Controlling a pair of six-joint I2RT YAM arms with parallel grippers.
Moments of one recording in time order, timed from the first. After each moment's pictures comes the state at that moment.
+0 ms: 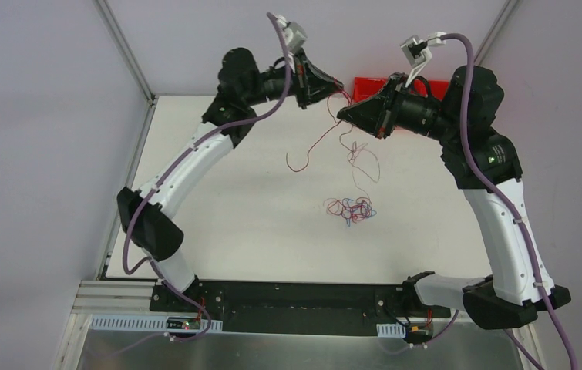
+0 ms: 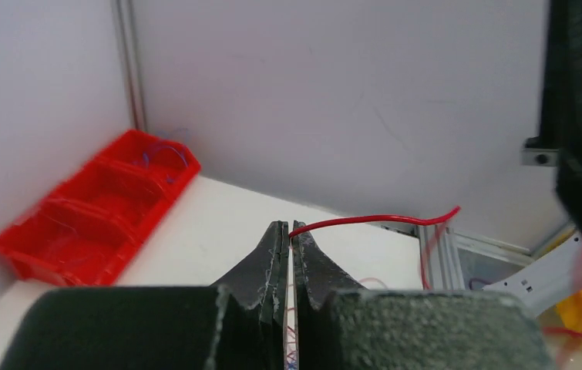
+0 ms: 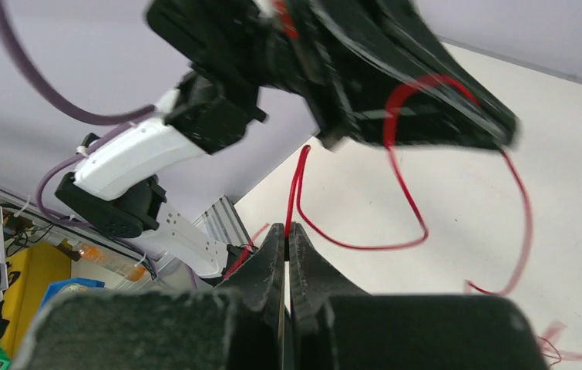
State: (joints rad) left arm -0.60 1.74 1.78 0.18 0.73 -0.37; right arm 0.44 1.24 1.80 -0.63 -0.66 0.46
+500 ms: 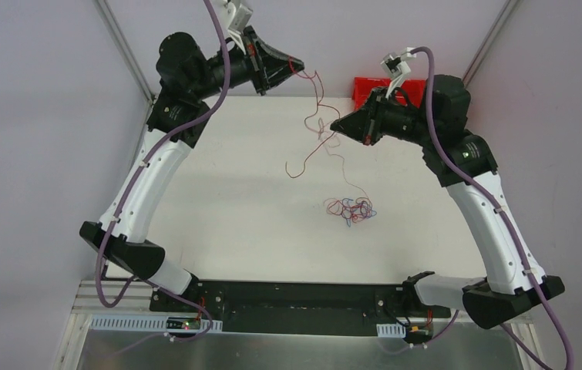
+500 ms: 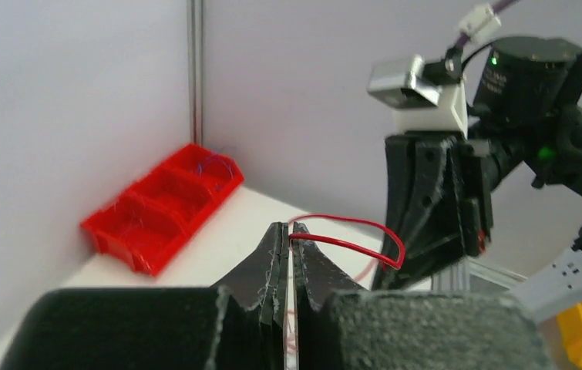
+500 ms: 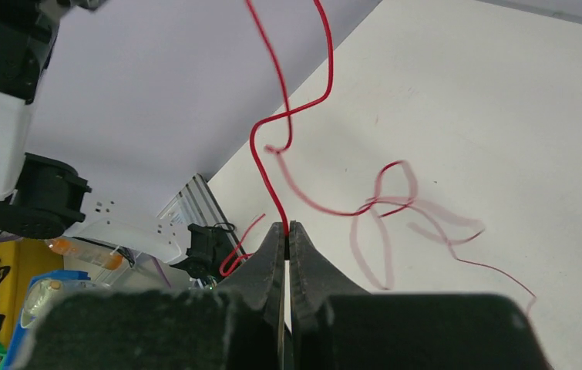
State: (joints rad) left arm -0.45 1.55 1.94 -0.05 0.70 -0.37; right arm 0.43 1.23 1.63 -0.58 -0.63 0.42
